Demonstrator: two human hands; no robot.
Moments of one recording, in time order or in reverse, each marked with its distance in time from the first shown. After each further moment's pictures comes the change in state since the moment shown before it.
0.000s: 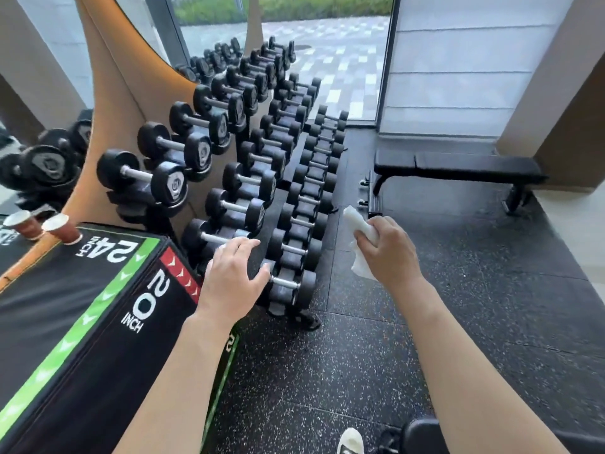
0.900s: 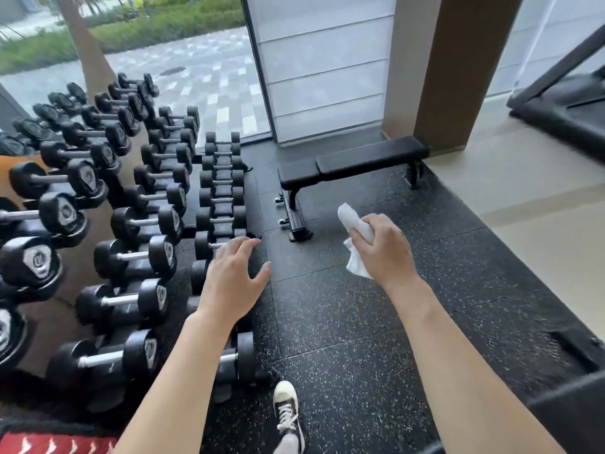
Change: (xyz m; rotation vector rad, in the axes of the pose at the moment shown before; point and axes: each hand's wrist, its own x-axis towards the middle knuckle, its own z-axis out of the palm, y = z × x) left_hand 0.252 0.183 0.152 -0.049 -0.230 0.338; right_hand 0.152 0.190 -0.094 -0.048 0.270 0.256
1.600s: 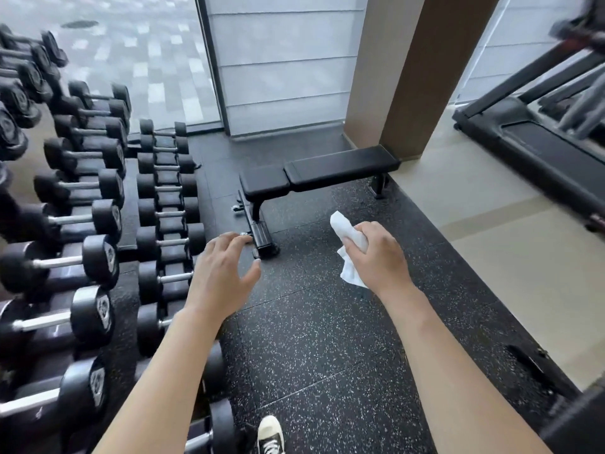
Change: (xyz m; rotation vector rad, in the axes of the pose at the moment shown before) left_hand 0.293 -0.136 0.035 -0.067 -0.092 0.125; right_hand 0.219 -0.020 0.147 -0.203 -0.009 0.107
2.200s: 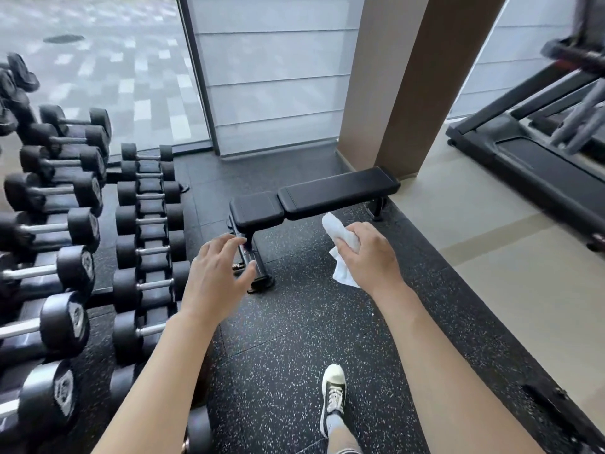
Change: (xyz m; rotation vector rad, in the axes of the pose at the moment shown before) left_hand 0.189 -0.026 0.011 -0.029 -0.008 -0.003; right_hand 0.184 0.002 0.047 -0.019 0.016 0.002
